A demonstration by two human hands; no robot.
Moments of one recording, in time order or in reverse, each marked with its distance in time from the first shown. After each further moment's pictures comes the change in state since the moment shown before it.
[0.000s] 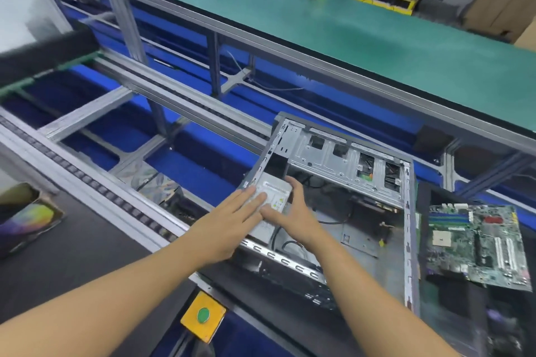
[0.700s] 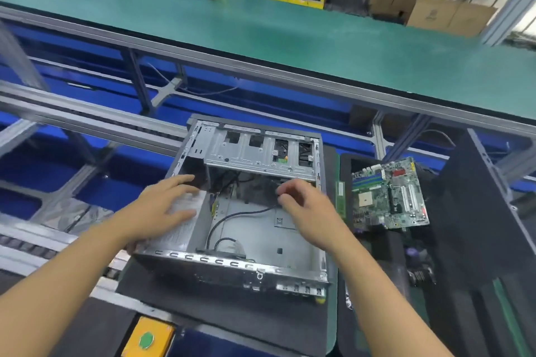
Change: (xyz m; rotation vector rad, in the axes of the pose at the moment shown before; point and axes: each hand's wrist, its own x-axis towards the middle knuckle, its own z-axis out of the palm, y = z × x) left_hand 0.063 -0.012 -0.030 -0.569 -0.098 -0.228; right_hand -0.127 -0.024 -0.130 -0.332 0.371 -0.041
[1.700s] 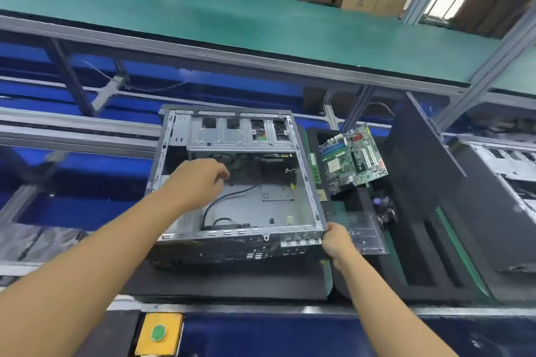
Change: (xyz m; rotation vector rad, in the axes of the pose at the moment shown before) left_hand 0.031 0.071 0.000 0.186 -0.057 0.177; right_hand -0.079 0.144 0.059 0.232 0.309 0.779
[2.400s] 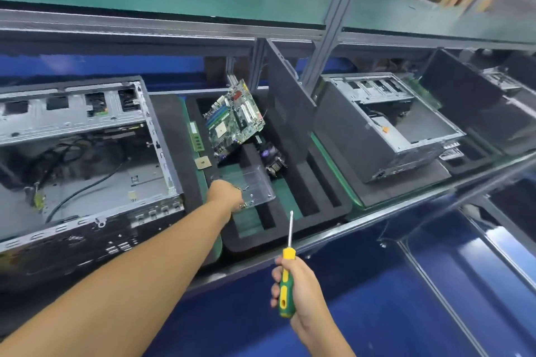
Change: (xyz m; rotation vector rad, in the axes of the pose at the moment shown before) left_hand 0.068 0.296 0.194 -1.082 -0.281 -0.539; right_hand -0.148 0.161 -0.094 0.911 0.042 0.157
